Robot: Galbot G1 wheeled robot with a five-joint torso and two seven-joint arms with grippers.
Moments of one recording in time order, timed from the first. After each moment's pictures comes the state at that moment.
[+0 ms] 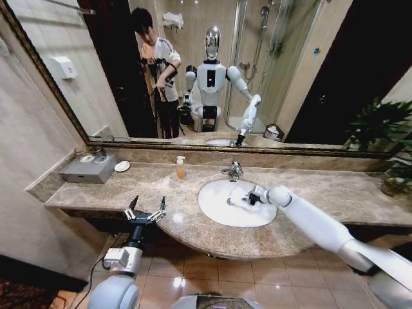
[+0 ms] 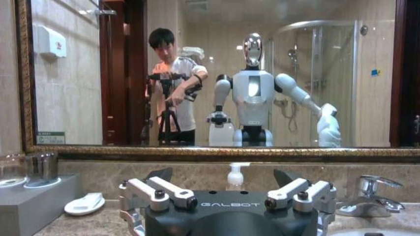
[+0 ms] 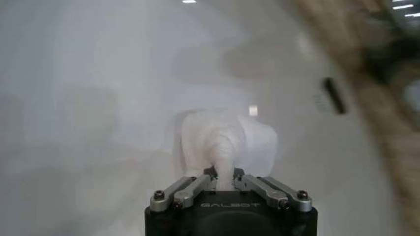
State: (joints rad) left arm 1.82 -1.37 -0.56 -2.36 -0.15 -0.03 -0.11; right arm -0.46 0.81 -0.42 1.30 0.05 -0.33 -0.60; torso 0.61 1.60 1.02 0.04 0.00
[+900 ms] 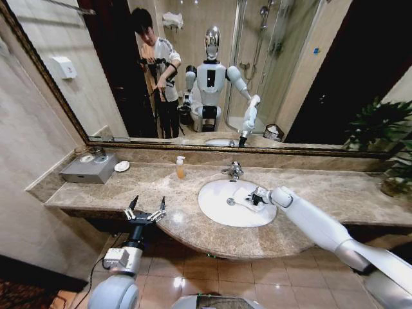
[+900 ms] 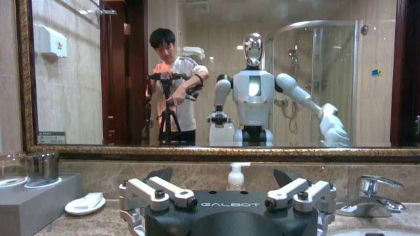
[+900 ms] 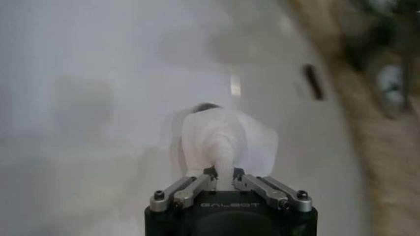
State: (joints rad) left arm 1.82 -1.37 -0.56 -2.36 -0.15 -0.03 -0.11; right arm -0.46 0.79 -0.40 1.27 -0.01 -0.27 -0.63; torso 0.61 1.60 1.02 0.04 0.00
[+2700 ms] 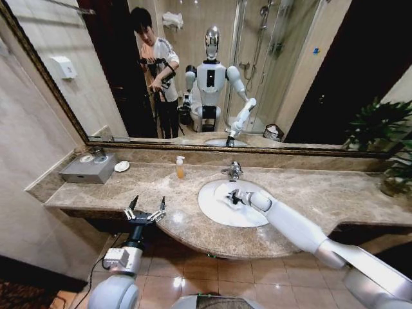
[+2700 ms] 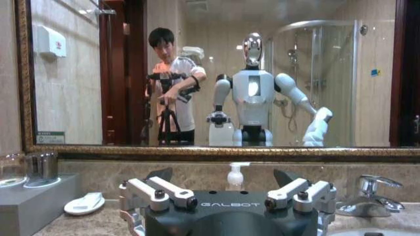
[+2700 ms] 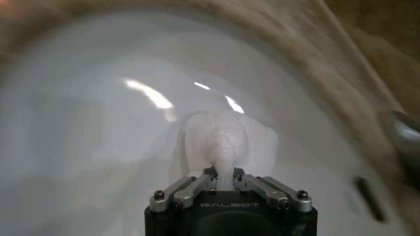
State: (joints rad) left arm 1.82 -1.37 -0.56 -2.36 -0.15 -0.03 -0.11; right arm -0.48 0.92 -0.49 1.34 0.05 -0.28 -0.45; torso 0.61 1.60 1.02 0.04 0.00
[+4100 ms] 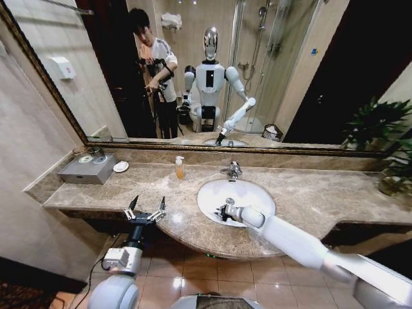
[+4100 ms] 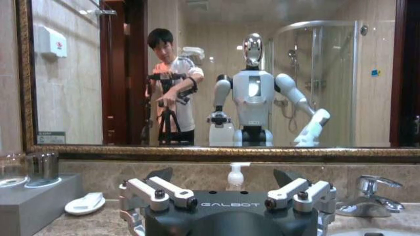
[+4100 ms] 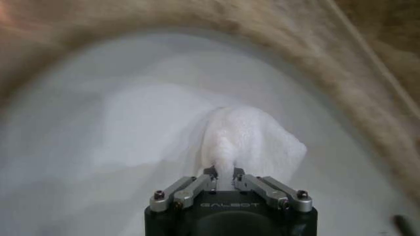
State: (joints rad) left arm 1.82 -1.37 -0.56 -2.36 -0.15 -0.03 -0.11; right arm -0.43 1.03 -0.55 1.25 0.07 -0.31 -0.36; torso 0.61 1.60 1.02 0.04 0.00
